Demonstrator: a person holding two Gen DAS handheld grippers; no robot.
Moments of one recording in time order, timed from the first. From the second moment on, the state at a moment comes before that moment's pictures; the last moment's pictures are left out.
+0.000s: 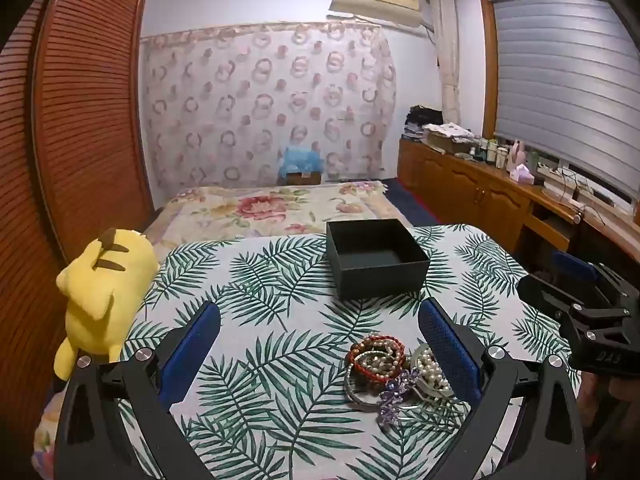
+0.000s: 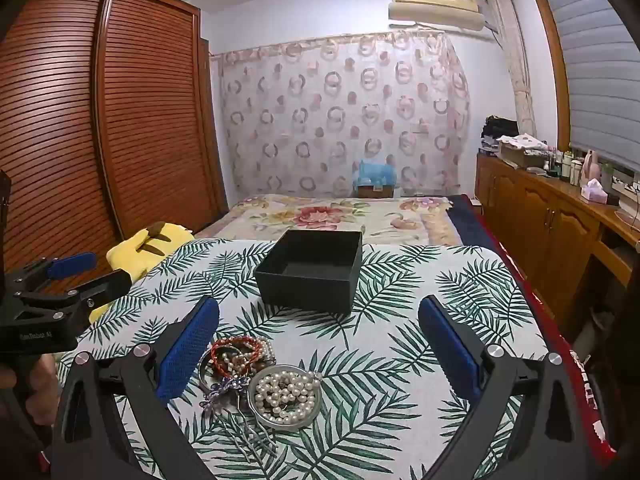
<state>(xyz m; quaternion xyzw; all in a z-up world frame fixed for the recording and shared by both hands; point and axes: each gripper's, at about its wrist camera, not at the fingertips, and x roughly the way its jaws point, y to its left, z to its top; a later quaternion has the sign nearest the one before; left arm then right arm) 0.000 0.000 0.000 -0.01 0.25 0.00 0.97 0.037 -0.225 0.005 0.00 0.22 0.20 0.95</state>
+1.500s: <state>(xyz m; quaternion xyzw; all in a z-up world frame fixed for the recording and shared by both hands) 0.000 0.001 0.003 -0.01 0.24 0.00 0.97 0.031 -0.231 0.015 0.00 0.22 0.20 0.96</state>
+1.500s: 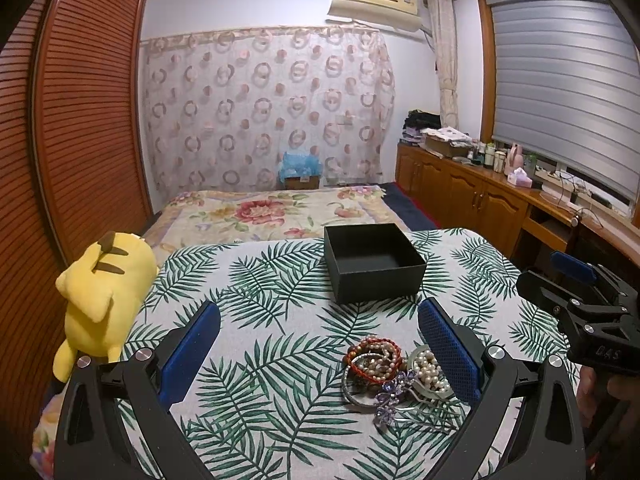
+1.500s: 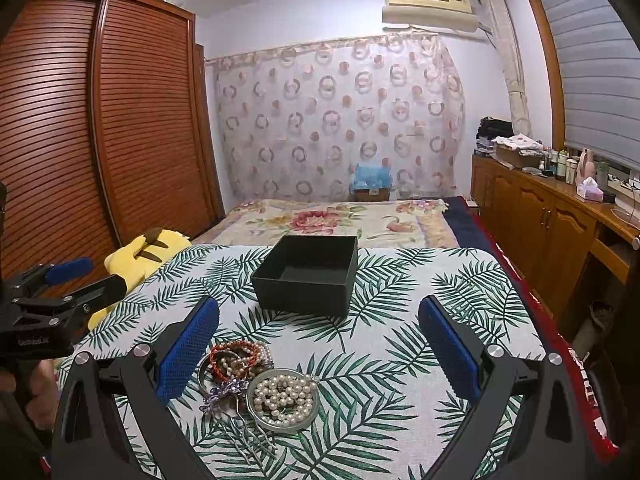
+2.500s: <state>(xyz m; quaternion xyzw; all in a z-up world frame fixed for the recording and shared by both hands) -0.001 -0.003 0.010 0.00 0.24 0.00 0.97 0.036 -0.230 0.014 0.00 0.21 0.20 0.96</state>
